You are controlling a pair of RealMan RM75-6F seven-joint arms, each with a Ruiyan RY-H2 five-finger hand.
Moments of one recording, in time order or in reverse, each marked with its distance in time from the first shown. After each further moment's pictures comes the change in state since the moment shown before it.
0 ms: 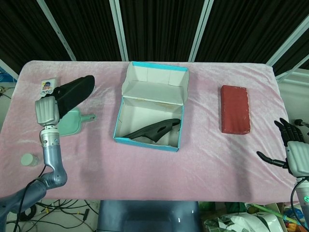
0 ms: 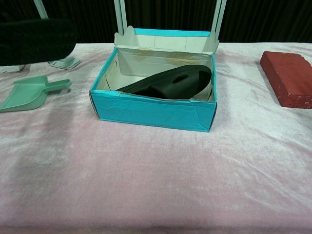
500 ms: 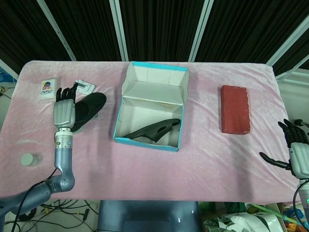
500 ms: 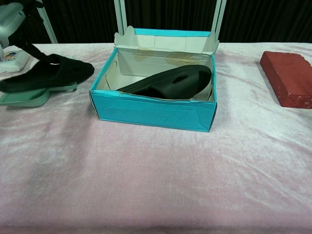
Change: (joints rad) left arm 0.007 0.056 0.007 -0.287 0.034 0.021 0.081; right arm -0.012 0.007 -0.002 -0.008 0.005 0.012 -0.001
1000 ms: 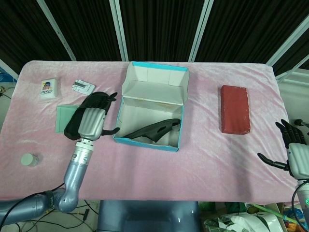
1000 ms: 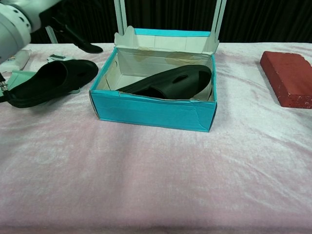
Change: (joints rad) left arm -0.038 0.096 0.042 -0.487 0.072 -0.005 0.181; right arm -0.003 -0.006 -0.006 -0.006 -0.022 0.013 0.001
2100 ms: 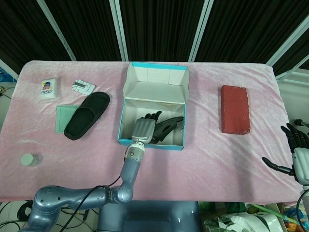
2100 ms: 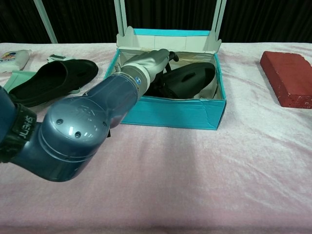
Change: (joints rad) left arm -0.379 -0.489 -0.148 0.505 -0.436 -0.149 0.248; right arm -0.036 0.019 -0.018 -0.001 -0.014 0.035 0.022
